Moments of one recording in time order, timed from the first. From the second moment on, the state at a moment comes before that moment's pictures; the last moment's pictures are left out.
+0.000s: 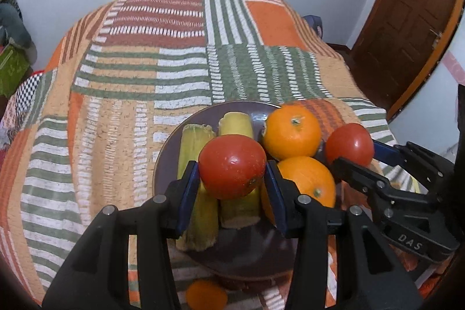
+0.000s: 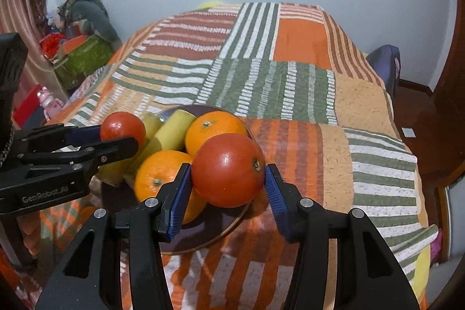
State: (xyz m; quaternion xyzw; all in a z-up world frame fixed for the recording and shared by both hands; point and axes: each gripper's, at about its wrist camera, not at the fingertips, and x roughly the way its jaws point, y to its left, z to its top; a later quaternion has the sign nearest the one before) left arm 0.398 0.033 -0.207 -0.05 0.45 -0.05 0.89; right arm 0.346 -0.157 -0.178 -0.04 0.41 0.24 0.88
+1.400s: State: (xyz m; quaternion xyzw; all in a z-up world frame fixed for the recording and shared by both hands) left arm 0.315 0.041 -0.146 -0.04 0.41 -0.05 0.91; right arm 0.292 -0.191 -0.125 -0.03 0.36 0.25 0.90
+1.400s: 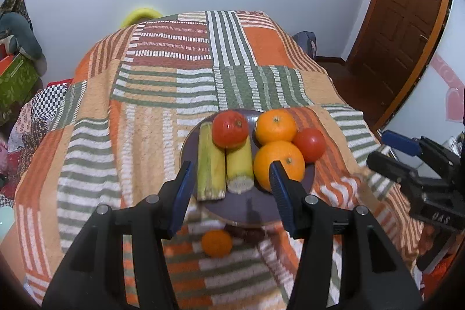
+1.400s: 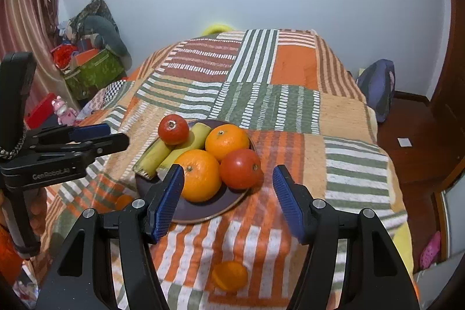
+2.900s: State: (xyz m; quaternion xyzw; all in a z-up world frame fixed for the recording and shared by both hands) left arm 0.291 0.055 -0.241 -0.04 0.48 -0.07 0.87; right arm 0.253 -0.201 -0.215 -0.02 0.45 0.22 0.86
